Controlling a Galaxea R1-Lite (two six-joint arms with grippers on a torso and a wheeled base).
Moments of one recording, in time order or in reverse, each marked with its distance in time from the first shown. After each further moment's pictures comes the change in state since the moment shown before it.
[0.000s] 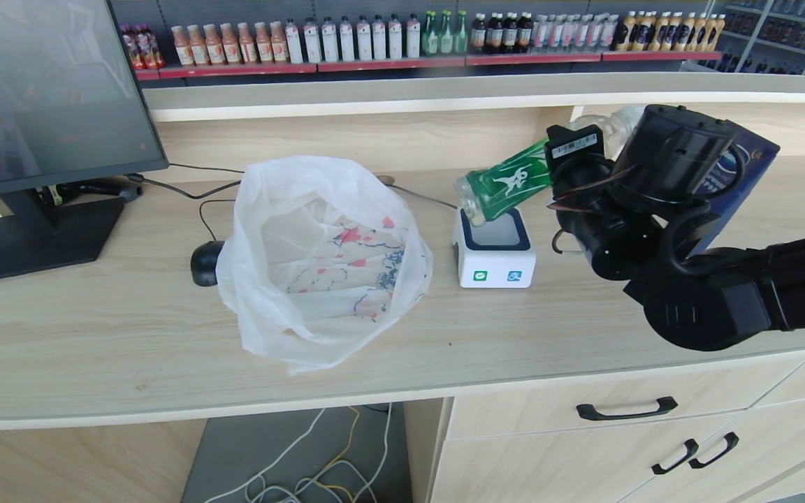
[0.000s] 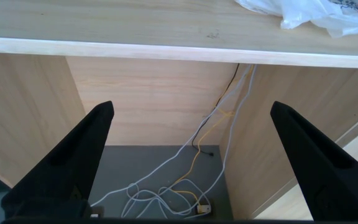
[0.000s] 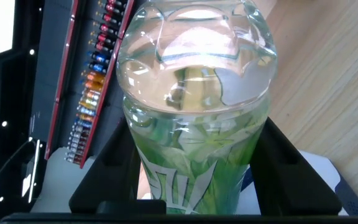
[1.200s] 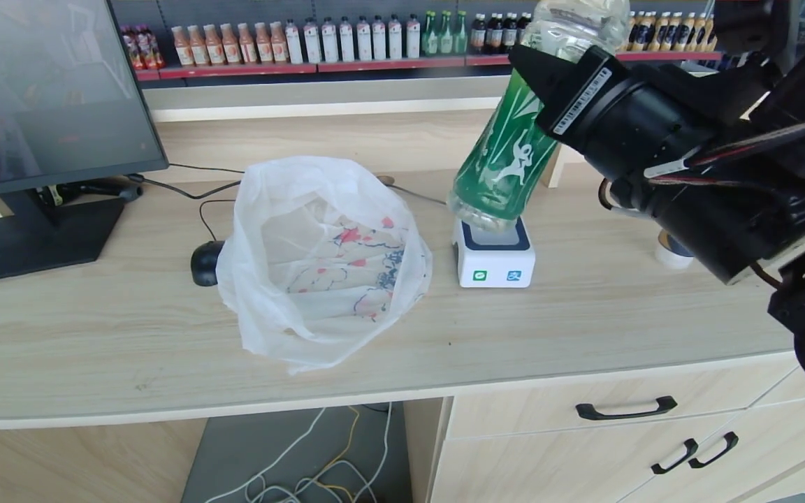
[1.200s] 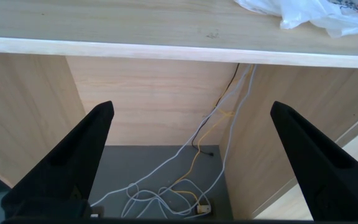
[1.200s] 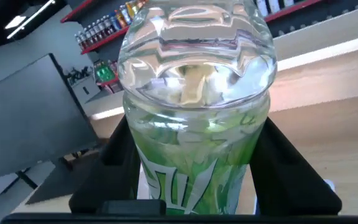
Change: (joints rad) left arm 0.000 0.000 0.000 0.000 0.000 0.000; right arm 0.187 -0.255 0.113 -0.044 0.318 -0.829
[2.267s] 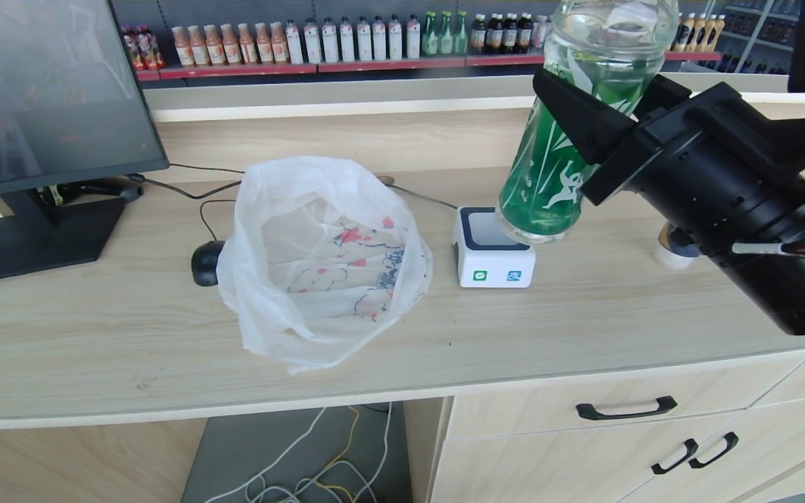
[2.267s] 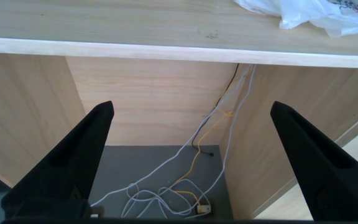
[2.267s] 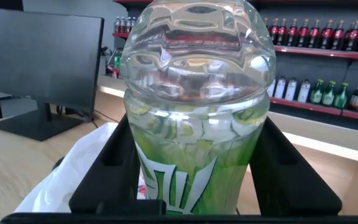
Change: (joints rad) left arm 0.000 0.000 0.000 0.000 0.000 0.000; right arm -0.083 -0.064 0.253 -0.314 0.332 -0.384
